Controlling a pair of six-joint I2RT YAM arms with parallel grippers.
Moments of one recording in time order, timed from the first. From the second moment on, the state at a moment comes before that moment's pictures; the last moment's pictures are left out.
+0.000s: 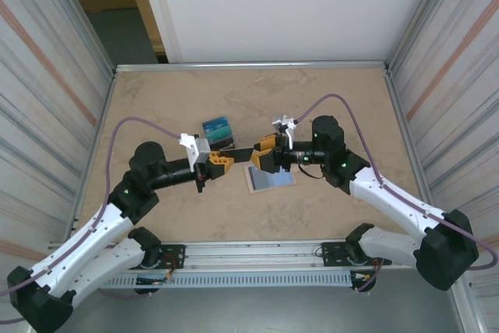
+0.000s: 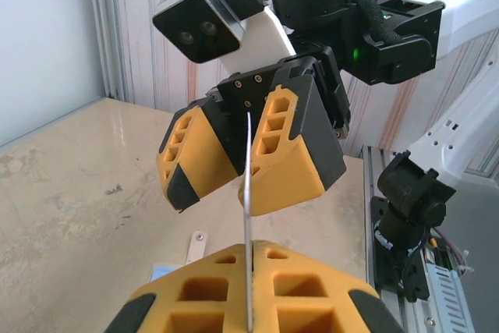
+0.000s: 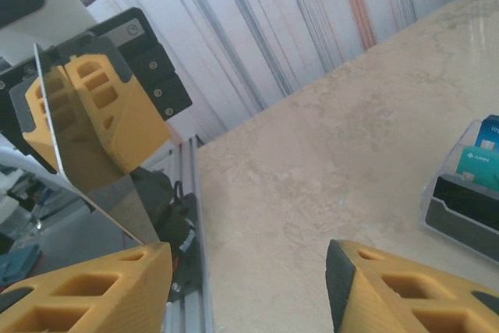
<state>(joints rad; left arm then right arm) -0.64 0.74 0.62 0.03 0.63 -0.04 0.64 1.11 0.75 0.14 -0.78 0.32</state>
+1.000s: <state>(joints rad) -0.64 0.77 0.62 0.14 0.67 -0.10 0.66 1.02 0.77 0.09 -0.78 0.29</state>
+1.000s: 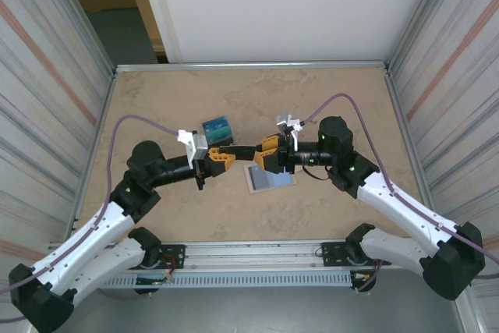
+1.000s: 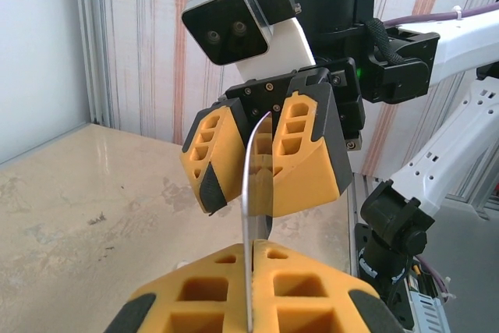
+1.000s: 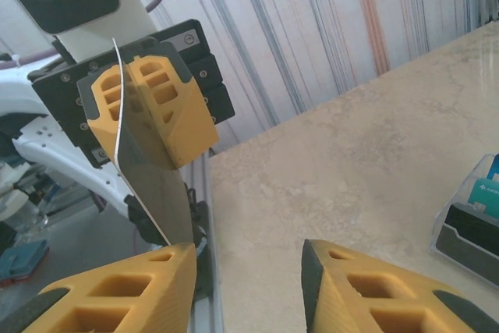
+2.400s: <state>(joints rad) -0.64 0.84 0.62 0.19 0.73 -0.17 0.72 1.12 0.78 0.18 -0.86 0.31</state>
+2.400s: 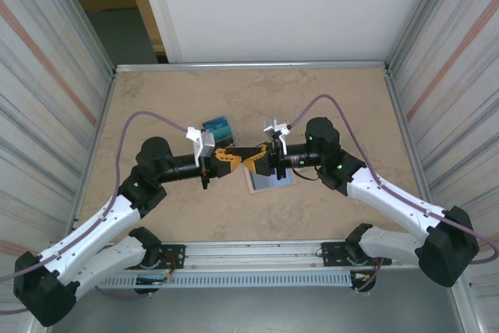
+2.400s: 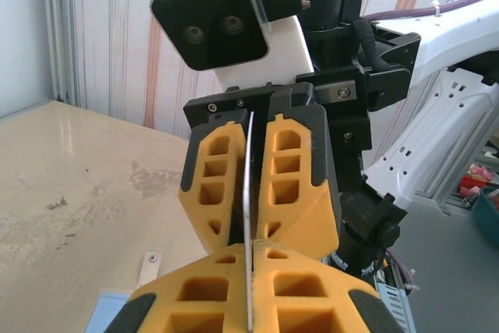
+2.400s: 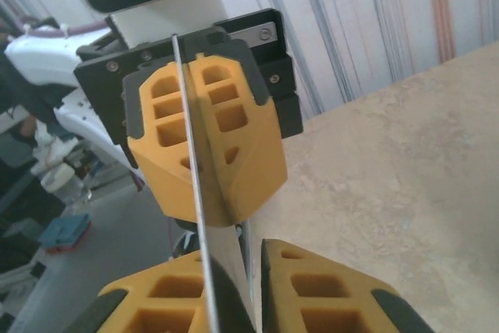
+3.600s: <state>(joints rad) -0.64 1.26 1.37 -0.83 0.74 0.39 0.72 1.07 0.87 -0.27 -0.79 0.09</state>
